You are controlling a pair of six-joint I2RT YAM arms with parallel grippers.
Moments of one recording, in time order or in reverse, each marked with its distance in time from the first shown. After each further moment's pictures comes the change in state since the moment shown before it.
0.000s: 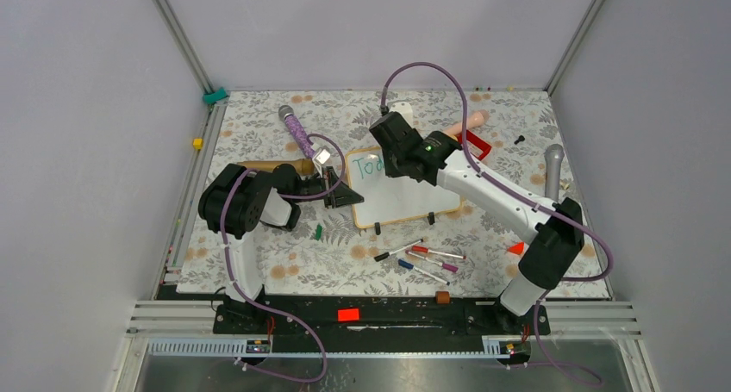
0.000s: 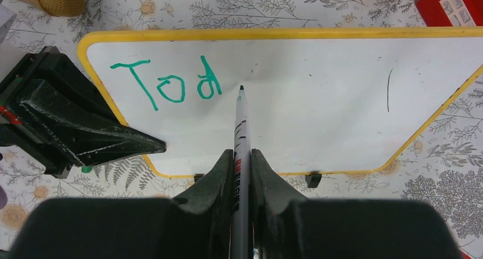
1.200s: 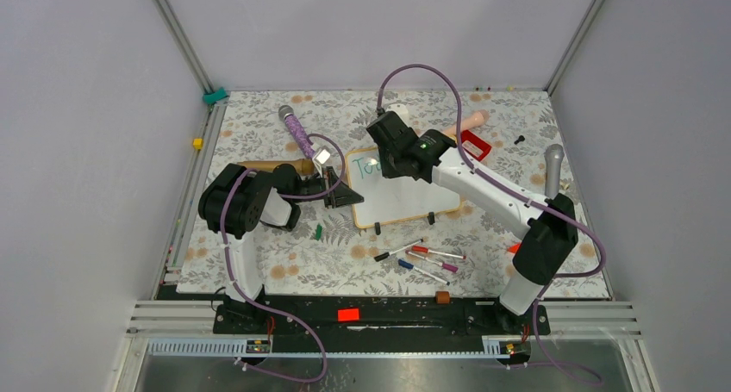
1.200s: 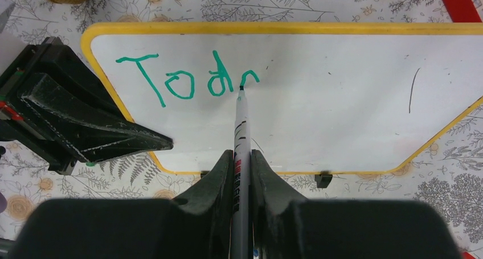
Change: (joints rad) left arm 0.000 0.000 0.000 -0.007 -0.004 -0.002; right arm -0.010 0.046 0.024 -0.004 -0.042 -0.001
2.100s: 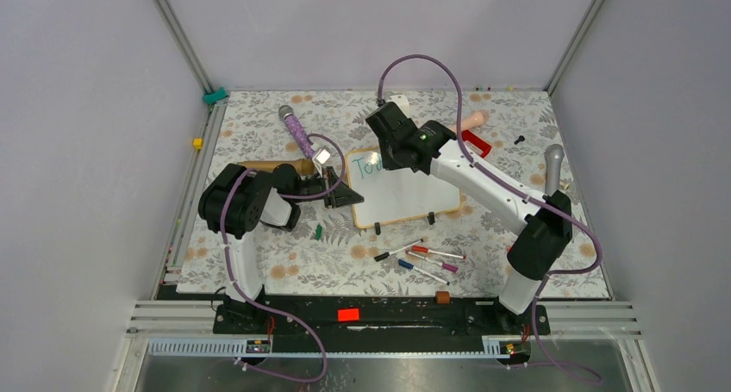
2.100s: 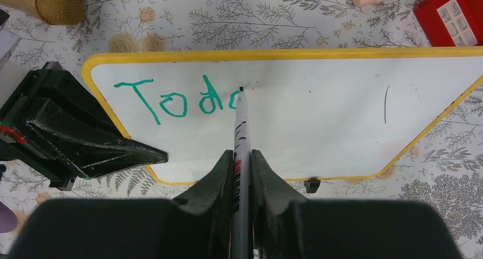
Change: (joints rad) left arm 0.000 0.000 0.000 0.004 0.002 0.000; right arm -0.015 0.037 0.092 -0.056 0.027 -0.015
